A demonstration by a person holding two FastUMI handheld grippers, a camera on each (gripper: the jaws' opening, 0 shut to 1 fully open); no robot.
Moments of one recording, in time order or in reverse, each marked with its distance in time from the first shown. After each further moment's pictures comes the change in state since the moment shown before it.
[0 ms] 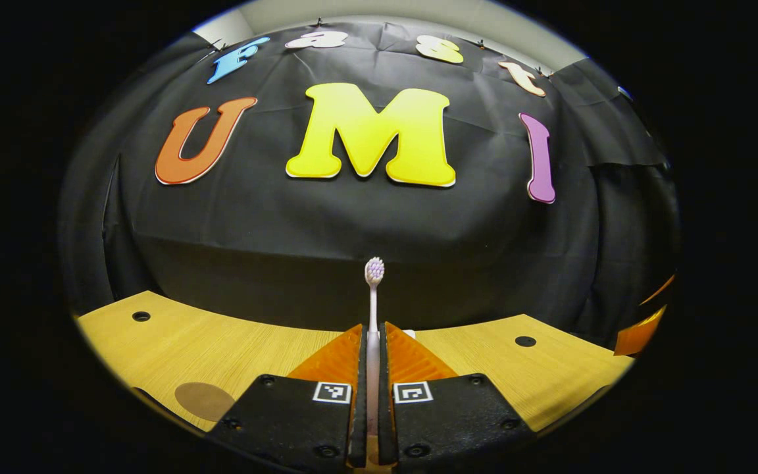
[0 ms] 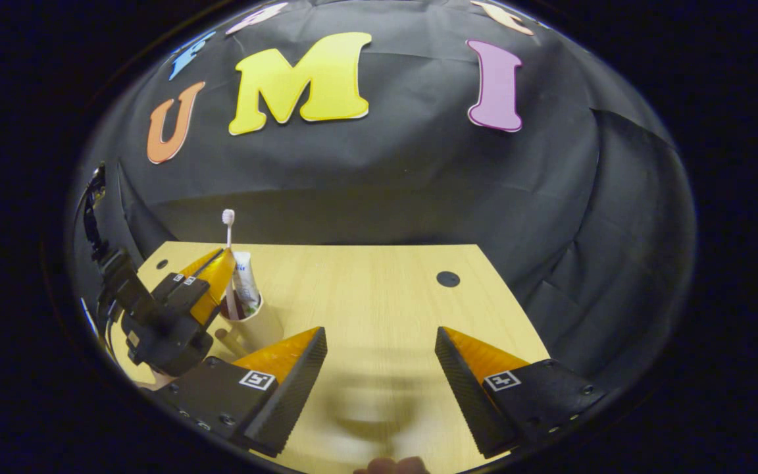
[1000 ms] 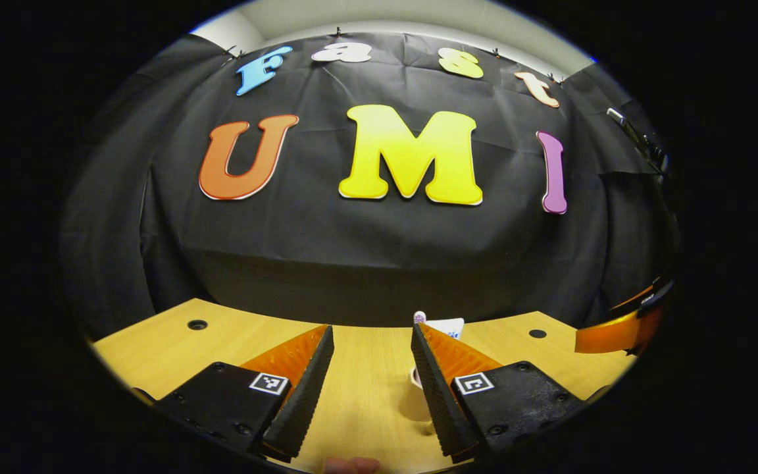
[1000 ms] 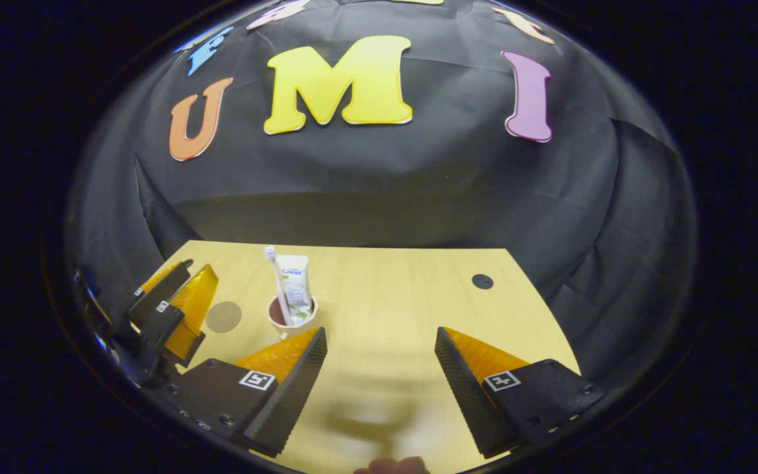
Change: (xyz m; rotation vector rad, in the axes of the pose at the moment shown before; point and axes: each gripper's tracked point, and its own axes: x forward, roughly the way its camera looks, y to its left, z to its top) left arm -0.095 0.079 0.044 0.020 -0.010 0.104; right arm -0.016 0.086 0.003 -0.017 0.007 0.082
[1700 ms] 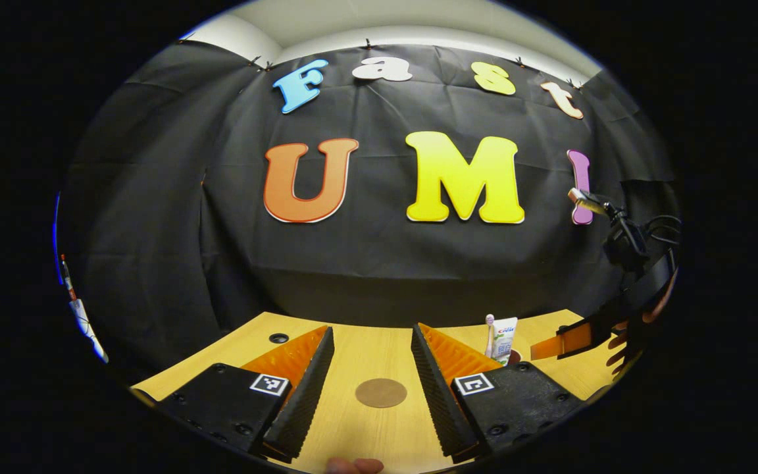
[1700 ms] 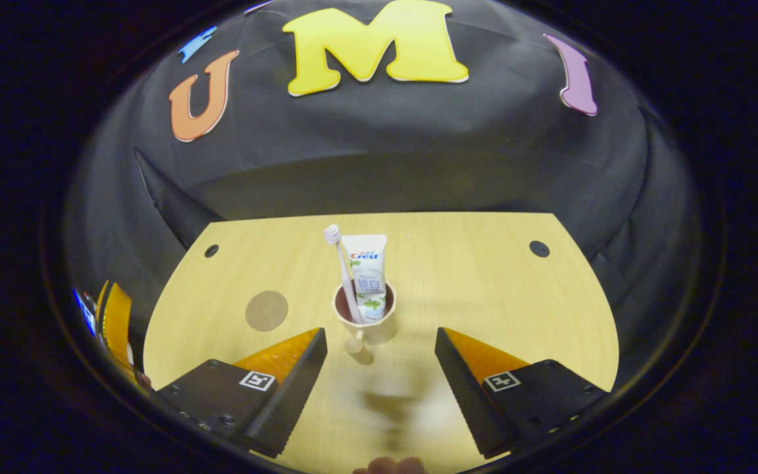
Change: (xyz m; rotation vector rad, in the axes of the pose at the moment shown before) left arm -0.083 0.114 0.040 0.014 0.010 0.150; right arm 0.040 0.098 -0.015 0.039 0.242 0.076
